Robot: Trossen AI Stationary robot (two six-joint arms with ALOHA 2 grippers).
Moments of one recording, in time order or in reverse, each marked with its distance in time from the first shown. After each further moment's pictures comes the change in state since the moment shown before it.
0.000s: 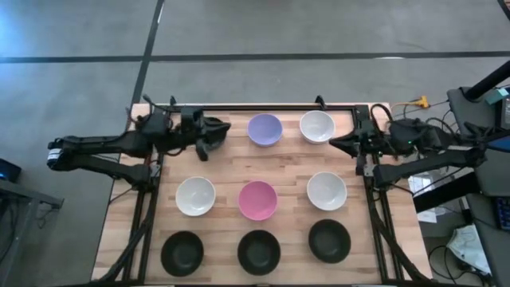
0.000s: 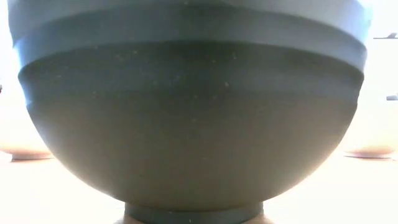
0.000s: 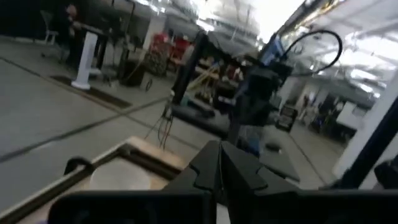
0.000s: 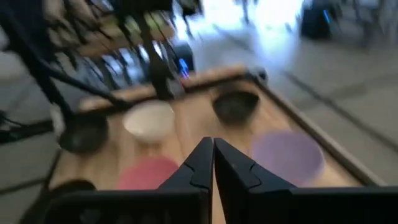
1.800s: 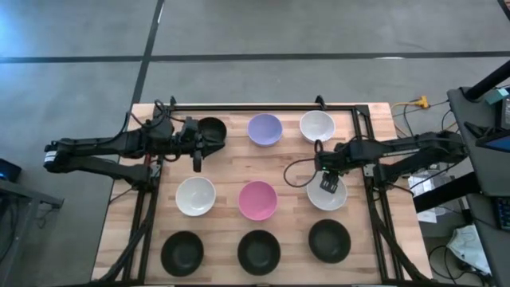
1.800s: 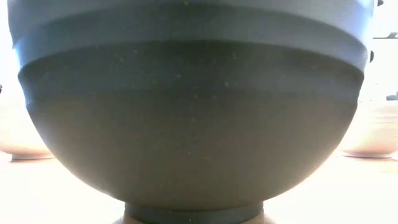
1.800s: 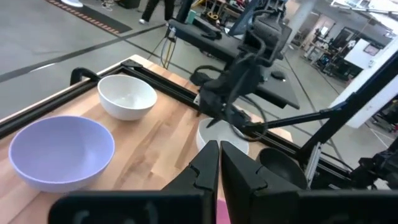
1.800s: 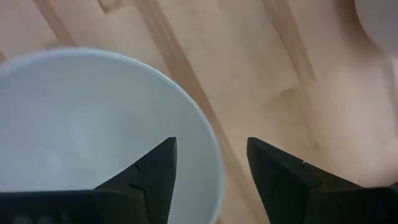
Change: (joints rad) left arm 0.000 -0.075 -0.049 -0.315 0.116 -0.073; right arm -0.104 0.536 -0.208 -0.387 -0.139 0.159
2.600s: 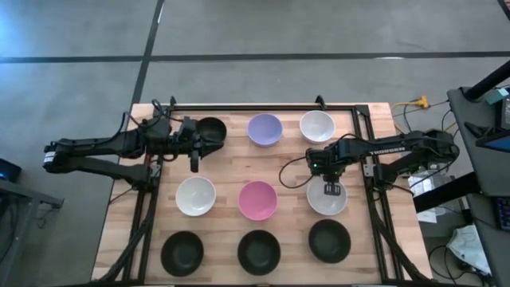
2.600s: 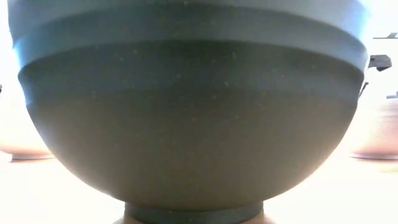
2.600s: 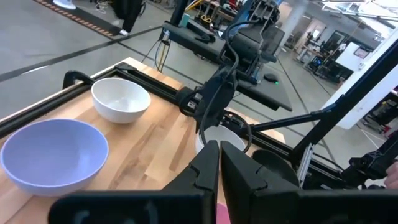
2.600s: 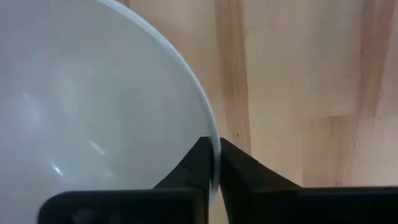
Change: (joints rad) left arm 0.000 -0.020 0.000 0.002 0.014 -0.003; right arm -0.067 0.123 0.011 0.016 -0.174 -0.359
